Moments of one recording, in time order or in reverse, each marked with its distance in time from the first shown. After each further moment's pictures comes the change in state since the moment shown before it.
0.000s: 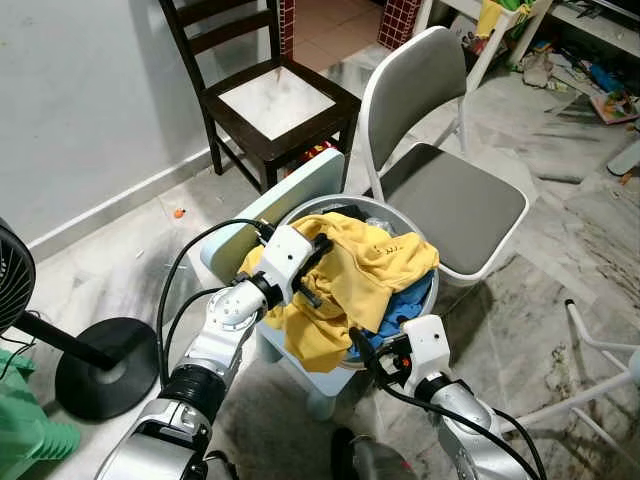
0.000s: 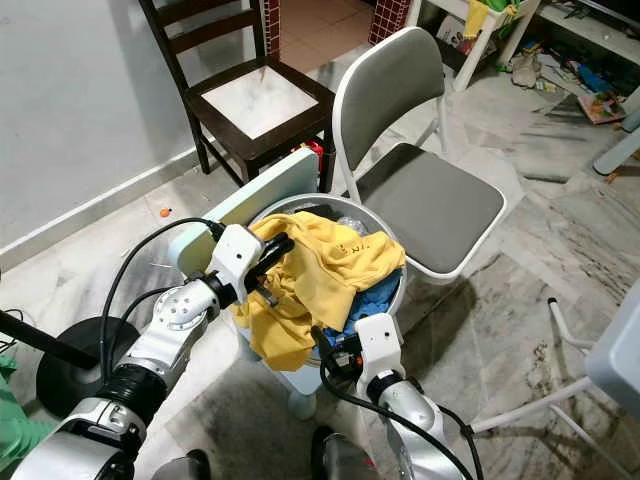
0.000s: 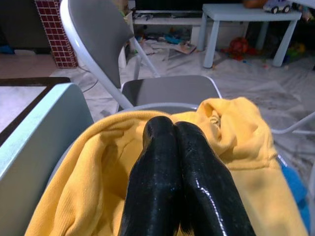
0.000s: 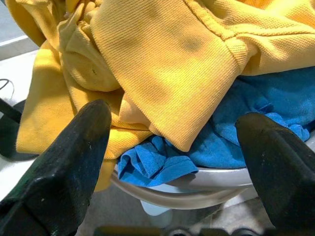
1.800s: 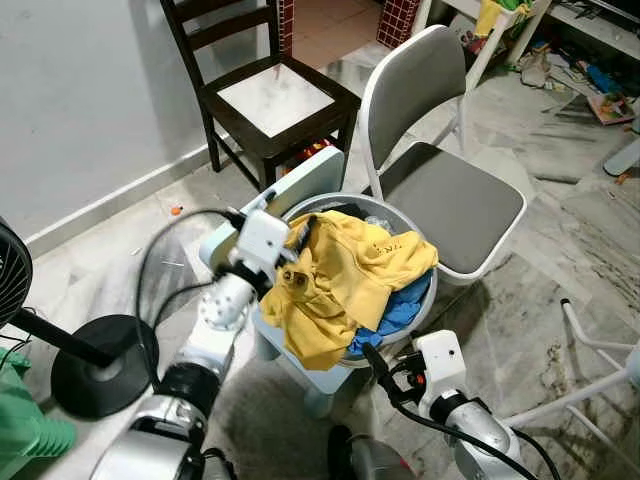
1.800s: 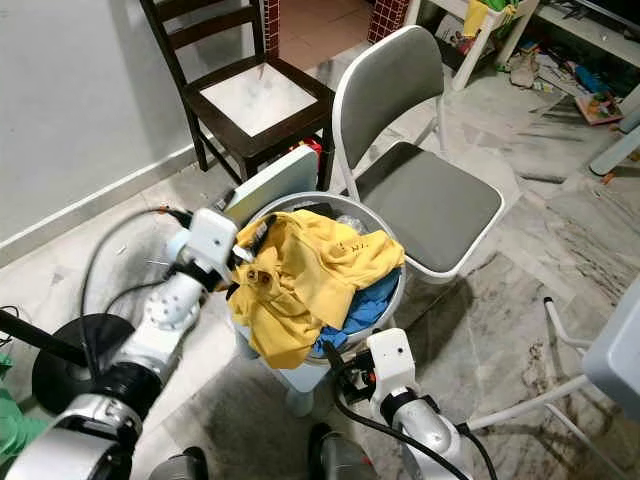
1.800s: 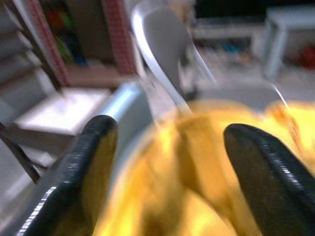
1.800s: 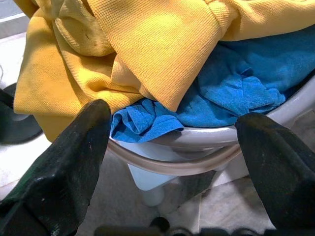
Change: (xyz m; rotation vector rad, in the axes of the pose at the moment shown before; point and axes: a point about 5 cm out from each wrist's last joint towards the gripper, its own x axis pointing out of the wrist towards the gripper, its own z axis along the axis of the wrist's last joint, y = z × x) left arm -0.012 0.011 -0.015 0.092 -0.002 0.255; right arm -0.025 -0.003 -0.008 -0.014 0.040 -0.022
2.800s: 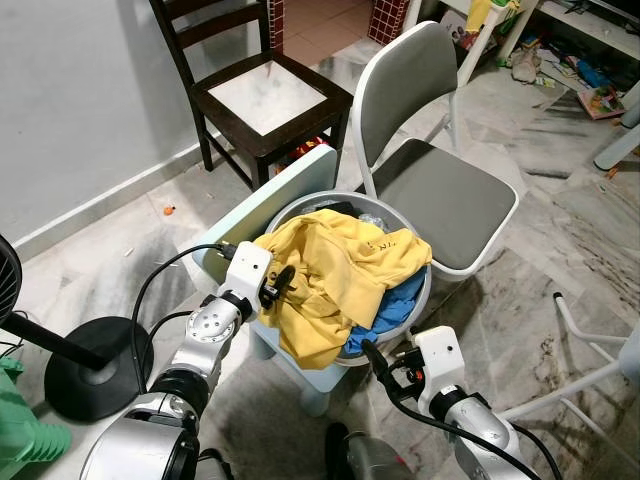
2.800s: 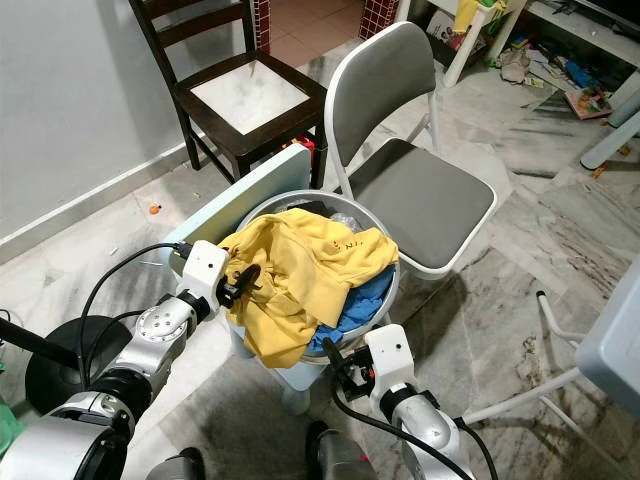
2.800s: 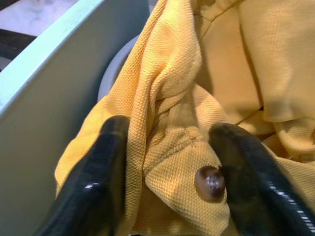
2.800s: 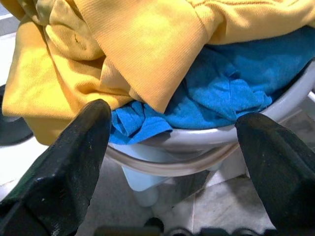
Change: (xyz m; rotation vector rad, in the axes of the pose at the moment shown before) left arm -0.015 0.016 -0.040 -0.127 0.270 0.004; right arm 0.003 -0.002 0.006 -0.022 -0.008 -0.002
